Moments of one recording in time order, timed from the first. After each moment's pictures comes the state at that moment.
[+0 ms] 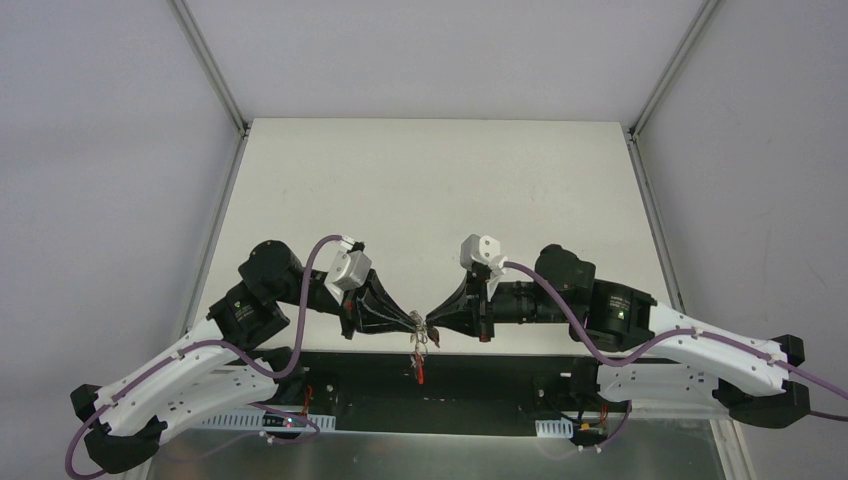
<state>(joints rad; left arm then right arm) -0.90 0.66 0.79 -0.04 0.86 -0.23 1.29 0.87 1.03 -0.32 -0.24 0.17</state>
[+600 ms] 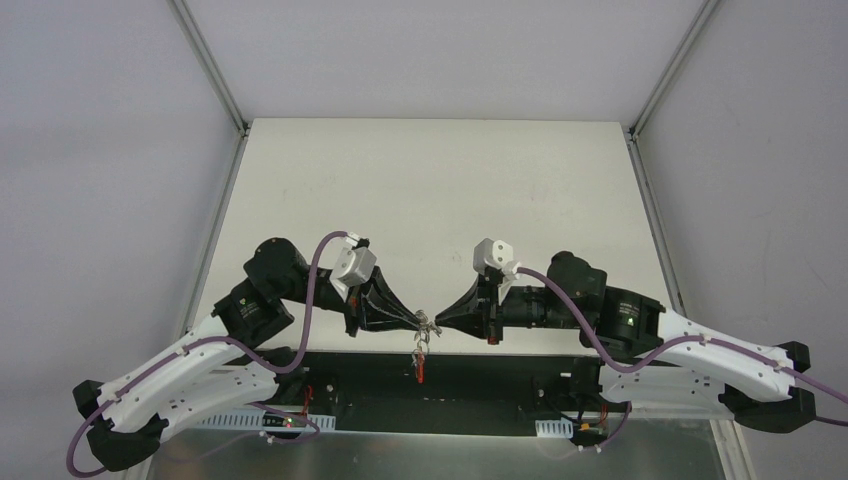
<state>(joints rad) -0.90 0.69 0.79 -0.02 0.86 -0.25 1.30 0.79 0.96 -0.31 -0.21 0.18</state>
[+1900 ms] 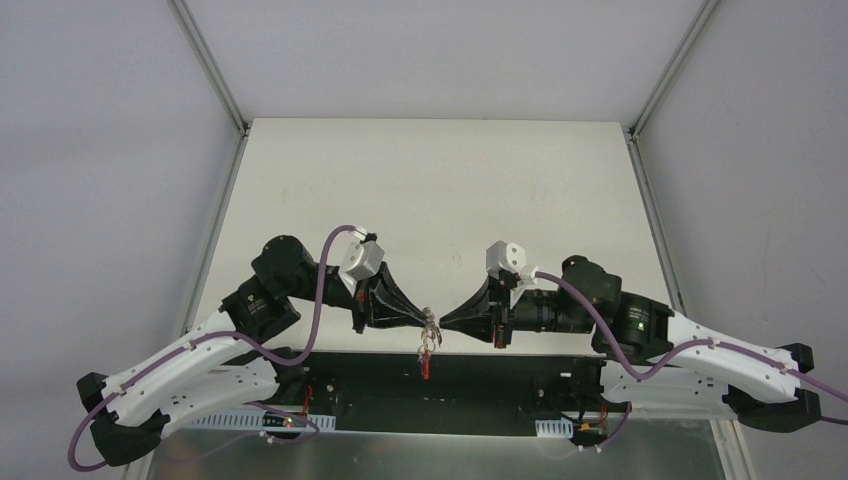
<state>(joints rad) -0.92 0.73 0.79 0.03 0.83 -0.29 1.32 0.75 0.95 -0.28 -0.20 0.19</state>
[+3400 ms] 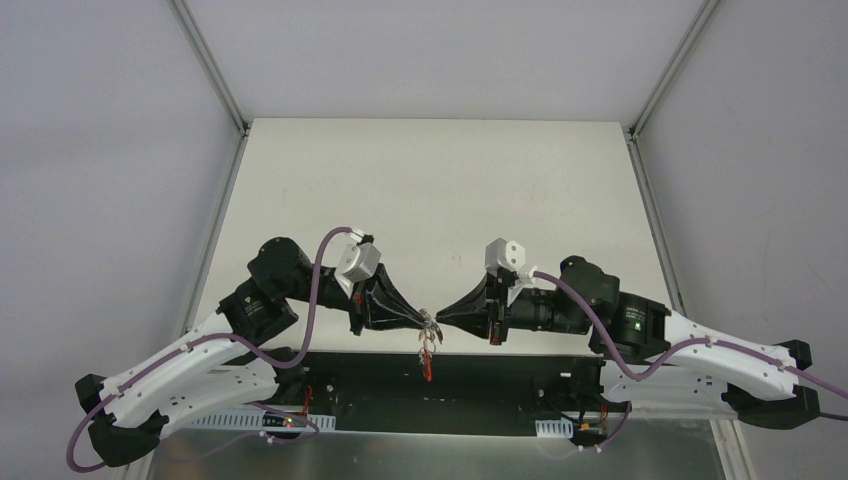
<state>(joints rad) -0.92 0.71 0.79 0.03 0.84 -0.29 1.34 0.76 0.95 -0.26 -0.14 0.17</state>
